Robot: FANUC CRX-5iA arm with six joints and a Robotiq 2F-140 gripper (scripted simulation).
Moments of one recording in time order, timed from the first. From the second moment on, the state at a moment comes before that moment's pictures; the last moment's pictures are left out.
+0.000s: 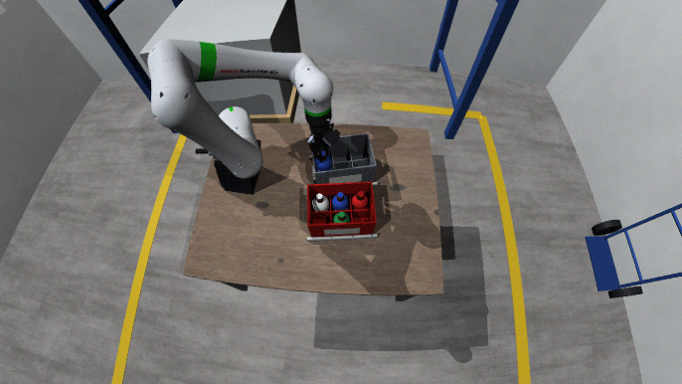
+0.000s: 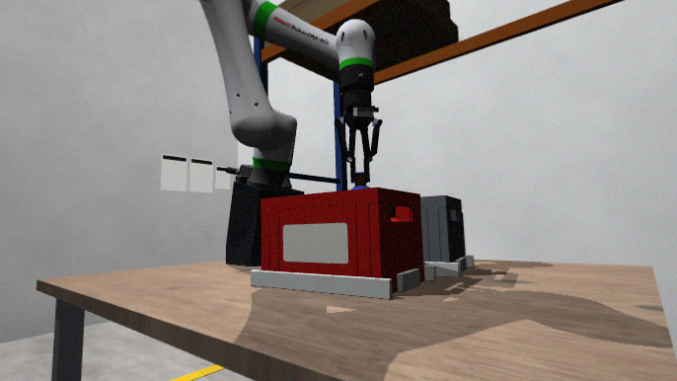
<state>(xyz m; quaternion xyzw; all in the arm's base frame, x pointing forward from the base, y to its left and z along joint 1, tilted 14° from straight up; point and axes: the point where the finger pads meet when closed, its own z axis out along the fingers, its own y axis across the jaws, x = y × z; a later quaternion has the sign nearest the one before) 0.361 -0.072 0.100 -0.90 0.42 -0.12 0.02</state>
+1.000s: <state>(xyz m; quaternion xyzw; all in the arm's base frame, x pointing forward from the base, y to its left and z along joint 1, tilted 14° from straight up) 0.367 -0.074 0.075 -0.90 0.42 -0.12 0.02</state>
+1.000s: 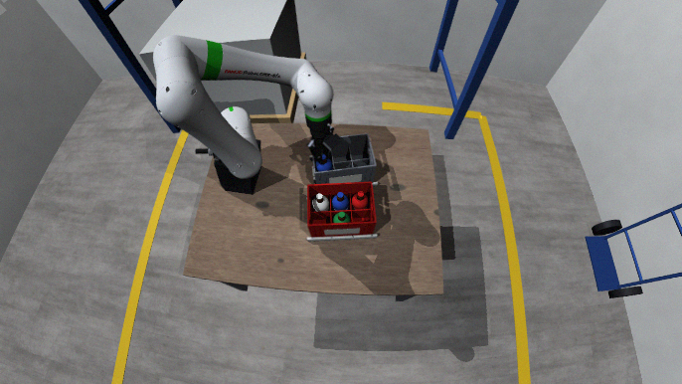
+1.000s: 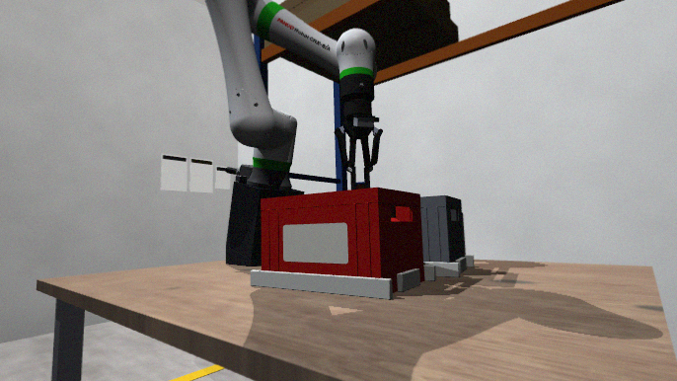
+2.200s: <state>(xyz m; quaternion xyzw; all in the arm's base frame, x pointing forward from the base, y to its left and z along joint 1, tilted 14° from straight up) 0.375 -0.076 0.044 -0.90 0.42 -0.12 0.02</state>
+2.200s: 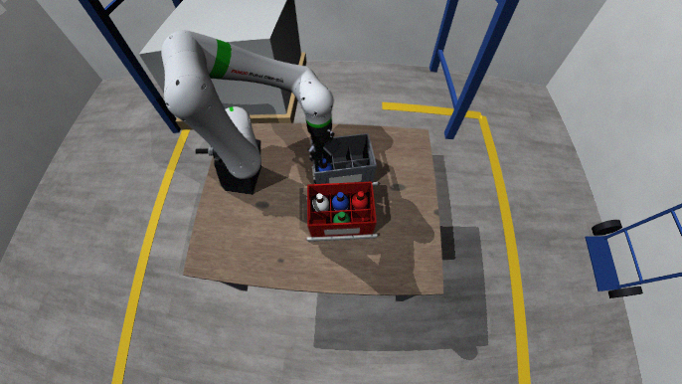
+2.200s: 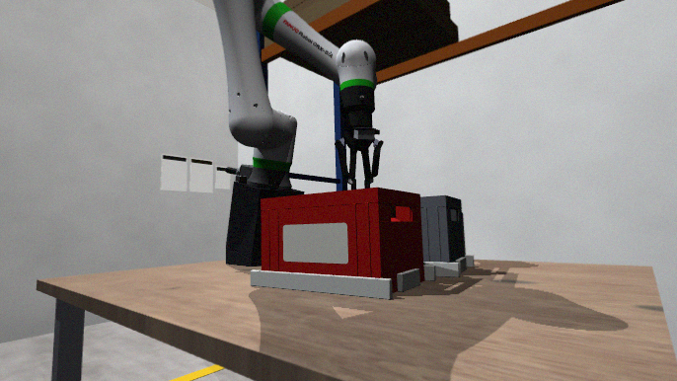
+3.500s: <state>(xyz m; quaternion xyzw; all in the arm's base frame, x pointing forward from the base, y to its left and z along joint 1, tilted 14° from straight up) 0.379 -0.077 0.027 -0.90 0.42 -0.12 0.02</state>
